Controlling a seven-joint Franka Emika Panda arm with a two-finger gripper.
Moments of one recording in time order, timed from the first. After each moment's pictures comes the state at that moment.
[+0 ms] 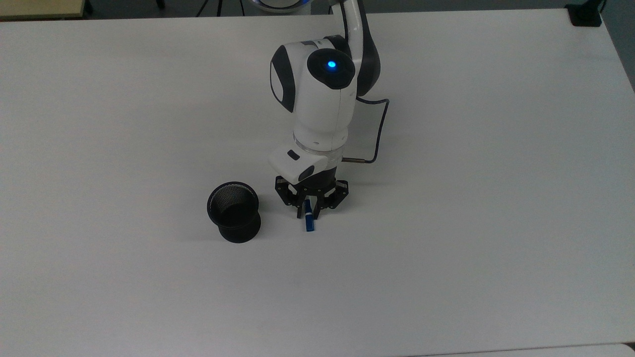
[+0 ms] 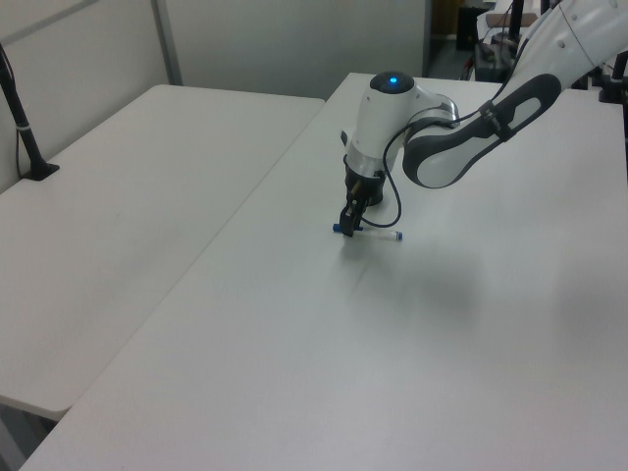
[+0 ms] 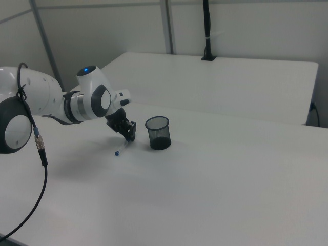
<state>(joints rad) 0.08 0.60 0.11 -1.63 -0.33 2.47 0.38</state>
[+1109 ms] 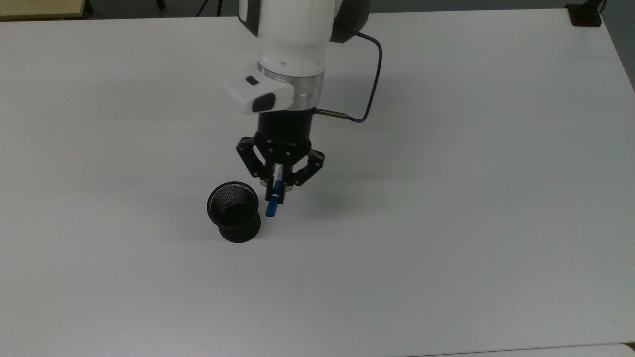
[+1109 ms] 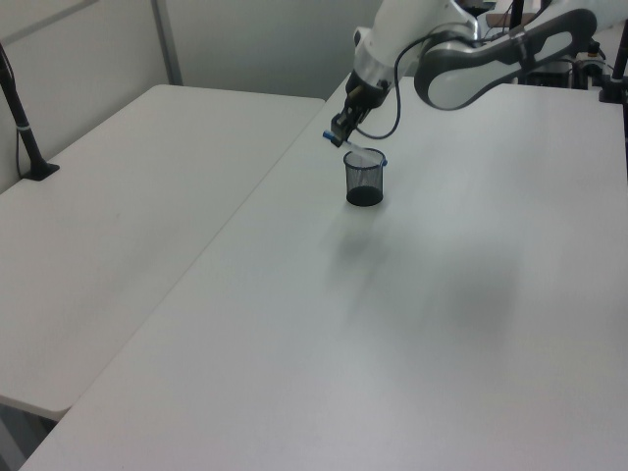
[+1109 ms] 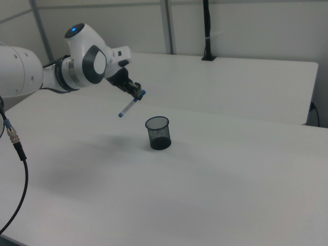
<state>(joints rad) 0.05 0.38 0.06 -1.60 -0.33 2.47 0.48</state>
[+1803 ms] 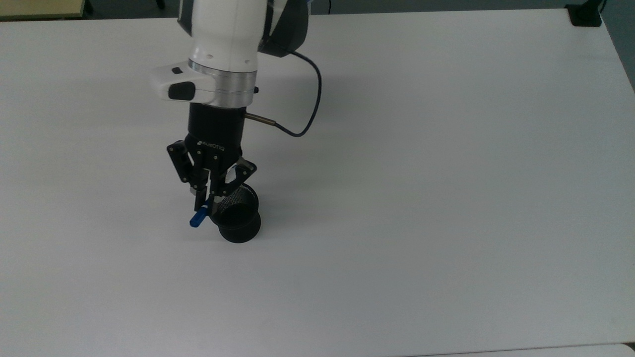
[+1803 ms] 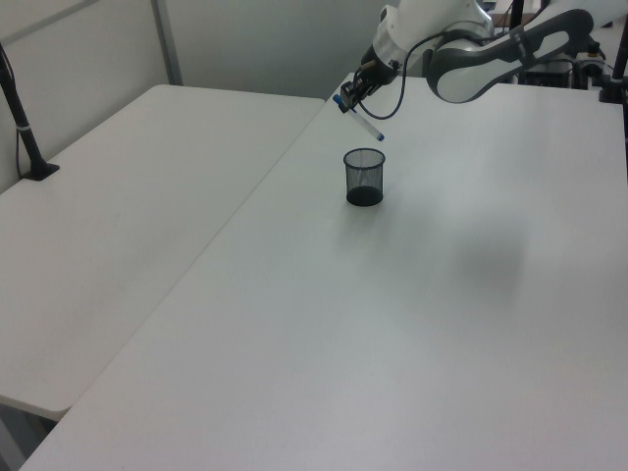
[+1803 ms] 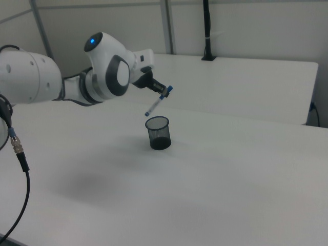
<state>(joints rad) -0.07 0.39 0.02 -1.65 -0.41 2.74 0.60</state>
